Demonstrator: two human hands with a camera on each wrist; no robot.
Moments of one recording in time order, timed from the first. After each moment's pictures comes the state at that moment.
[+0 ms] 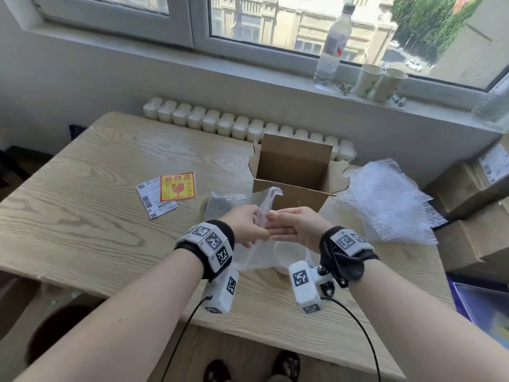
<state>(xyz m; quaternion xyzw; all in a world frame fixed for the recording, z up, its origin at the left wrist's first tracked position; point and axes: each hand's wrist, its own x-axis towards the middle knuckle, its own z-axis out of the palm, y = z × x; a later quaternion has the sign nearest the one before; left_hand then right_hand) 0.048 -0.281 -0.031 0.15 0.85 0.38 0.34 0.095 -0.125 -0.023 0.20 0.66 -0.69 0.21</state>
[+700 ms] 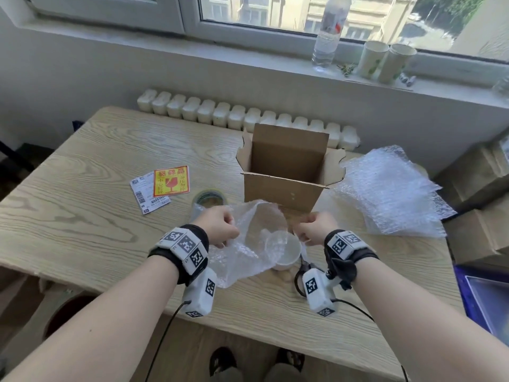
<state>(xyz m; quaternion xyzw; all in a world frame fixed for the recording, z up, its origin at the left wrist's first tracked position) 0.042 -0.287 -0.055 0.05 0.88 0.33 0.32 0.091 -0.060 -0.080 0.30 0.83 -0.43 0.19</state>
